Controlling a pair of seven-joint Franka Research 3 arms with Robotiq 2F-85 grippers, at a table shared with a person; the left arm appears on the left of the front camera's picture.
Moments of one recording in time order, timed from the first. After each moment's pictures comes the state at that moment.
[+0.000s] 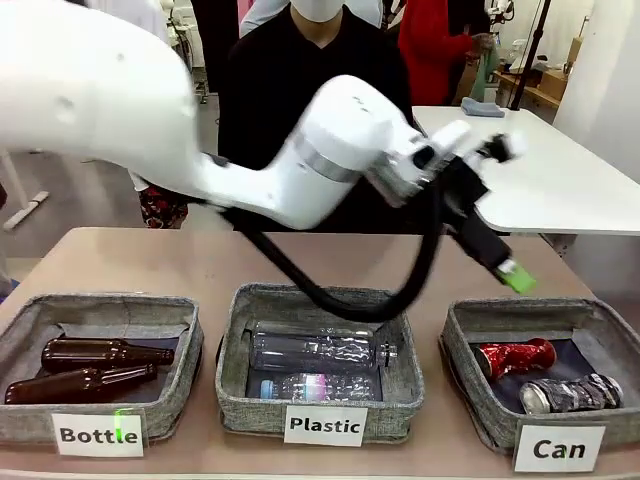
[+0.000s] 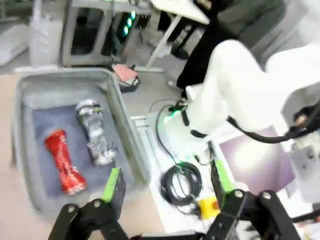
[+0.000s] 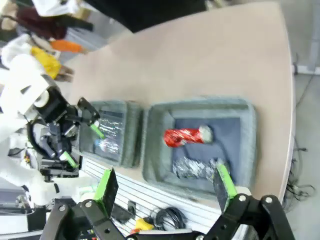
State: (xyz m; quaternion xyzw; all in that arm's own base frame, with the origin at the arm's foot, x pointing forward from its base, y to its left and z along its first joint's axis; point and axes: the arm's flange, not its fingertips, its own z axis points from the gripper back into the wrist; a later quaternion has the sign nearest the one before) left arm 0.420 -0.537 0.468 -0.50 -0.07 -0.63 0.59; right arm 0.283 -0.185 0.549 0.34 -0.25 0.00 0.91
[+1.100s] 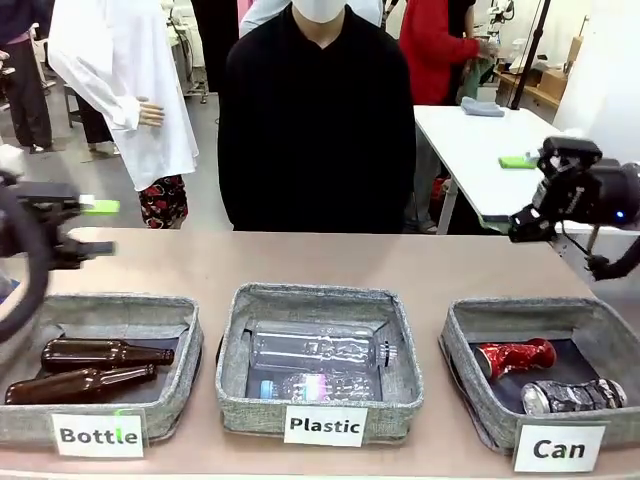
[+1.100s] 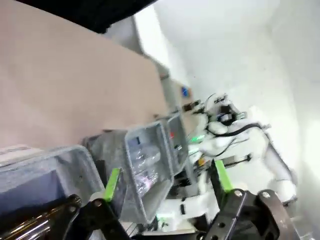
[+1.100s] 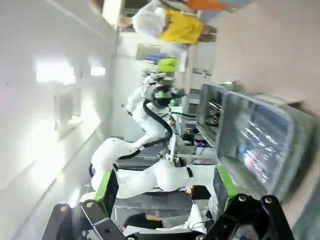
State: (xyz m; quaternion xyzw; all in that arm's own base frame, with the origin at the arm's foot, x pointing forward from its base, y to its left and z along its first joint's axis) left arm 0.379 0.040 0.405 -0.61 -0.23 0.03 0.76; right arm 0.414 -0.008 0.443 0.68 -0.06 0.00 0.73
